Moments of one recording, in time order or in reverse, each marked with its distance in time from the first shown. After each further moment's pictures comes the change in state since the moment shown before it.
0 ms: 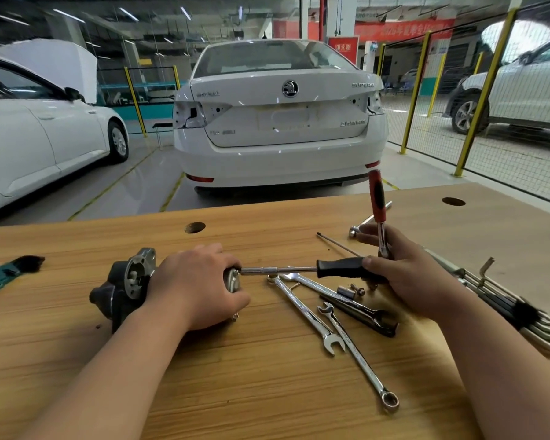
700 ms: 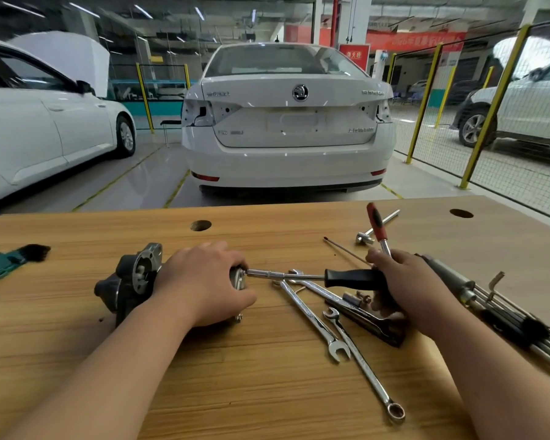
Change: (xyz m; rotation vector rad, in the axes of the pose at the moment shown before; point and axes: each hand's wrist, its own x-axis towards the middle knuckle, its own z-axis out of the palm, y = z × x) left_hand 0.002 0.000 -0.001 -0.063 -0.054 -0.034; right_hand 0.005 -0.006 0.021 -0.042 0.189 0.305
